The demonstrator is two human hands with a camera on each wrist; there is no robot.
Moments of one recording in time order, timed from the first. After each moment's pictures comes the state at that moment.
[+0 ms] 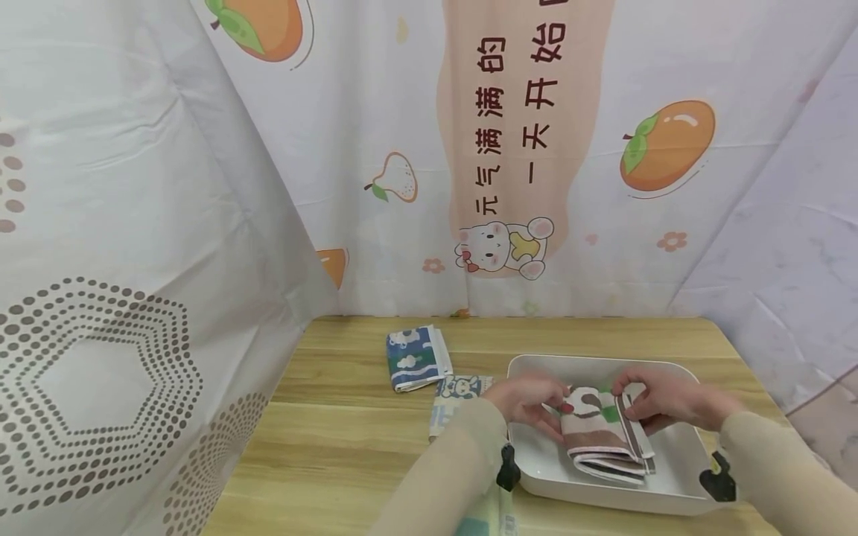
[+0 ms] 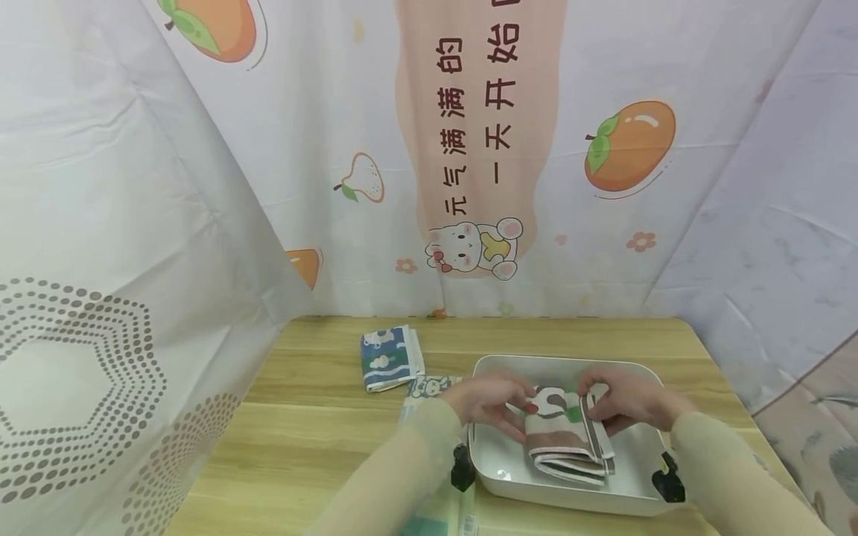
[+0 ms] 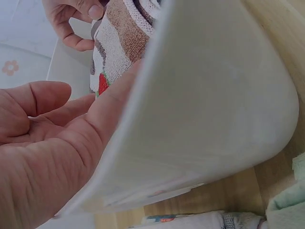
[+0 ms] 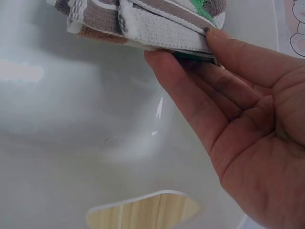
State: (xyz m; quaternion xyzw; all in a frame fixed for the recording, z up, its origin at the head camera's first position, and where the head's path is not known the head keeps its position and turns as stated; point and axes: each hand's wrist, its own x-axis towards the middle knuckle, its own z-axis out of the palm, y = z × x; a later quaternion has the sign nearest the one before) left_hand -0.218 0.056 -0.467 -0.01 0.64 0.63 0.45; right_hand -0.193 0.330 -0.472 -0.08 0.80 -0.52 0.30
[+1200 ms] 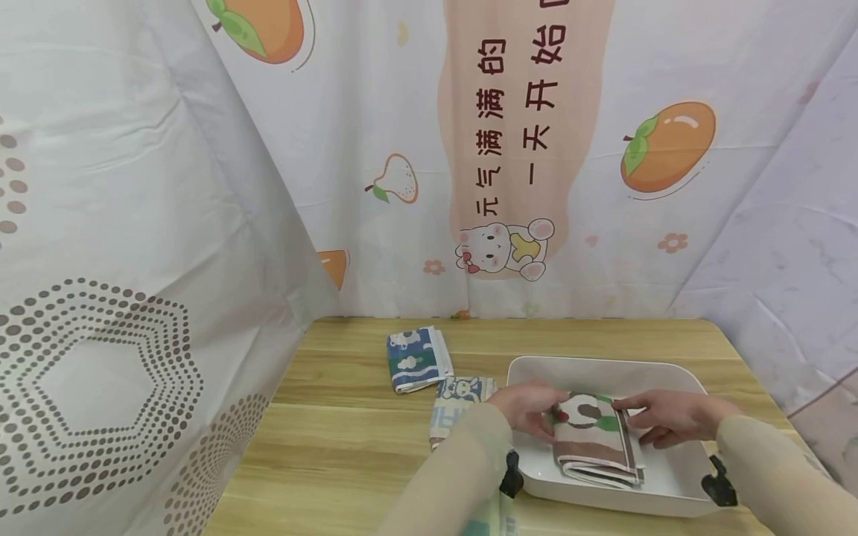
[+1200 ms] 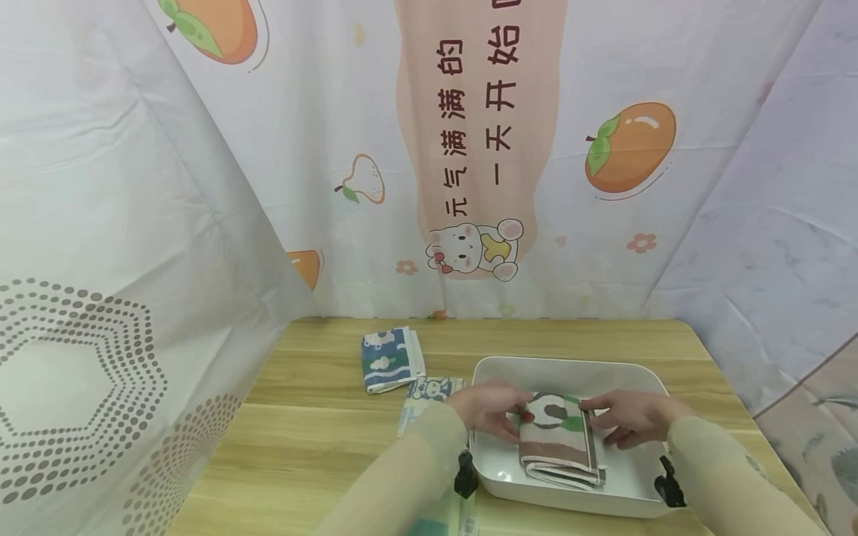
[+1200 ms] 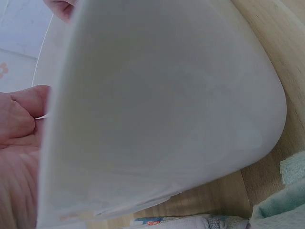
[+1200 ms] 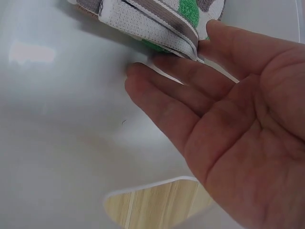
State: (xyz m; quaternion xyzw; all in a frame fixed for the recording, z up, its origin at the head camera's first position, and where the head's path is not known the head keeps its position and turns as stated) left_hand -0.207 0.061 -0.474 -0.05 0.68 0.61 0.41; right_hand -0.190 0.327 -0.479 0.01 0.81 -0.44 0.38
